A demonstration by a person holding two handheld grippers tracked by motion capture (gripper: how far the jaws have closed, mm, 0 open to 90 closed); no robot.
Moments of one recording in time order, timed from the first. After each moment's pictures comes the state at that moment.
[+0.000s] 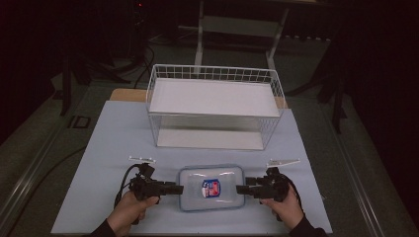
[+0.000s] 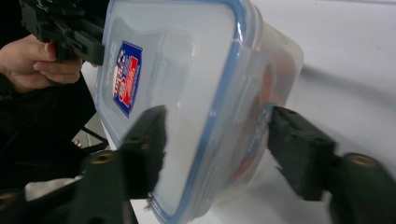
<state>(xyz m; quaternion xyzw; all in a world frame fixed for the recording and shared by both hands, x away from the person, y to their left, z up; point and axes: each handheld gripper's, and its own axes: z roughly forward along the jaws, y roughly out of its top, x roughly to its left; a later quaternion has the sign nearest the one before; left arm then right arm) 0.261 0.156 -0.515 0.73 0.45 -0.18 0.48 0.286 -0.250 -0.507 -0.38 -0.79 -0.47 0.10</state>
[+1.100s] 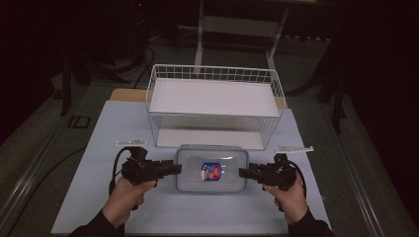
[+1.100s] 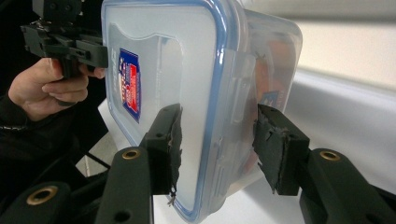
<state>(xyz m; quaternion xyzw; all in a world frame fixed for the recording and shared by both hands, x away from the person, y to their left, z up) 0.264 0.162 -0.444 0.72 0.43 -0.08 0.54 0.287 -0.245 -0.443 -0.38 -0.76 -0.52 0.07</state>
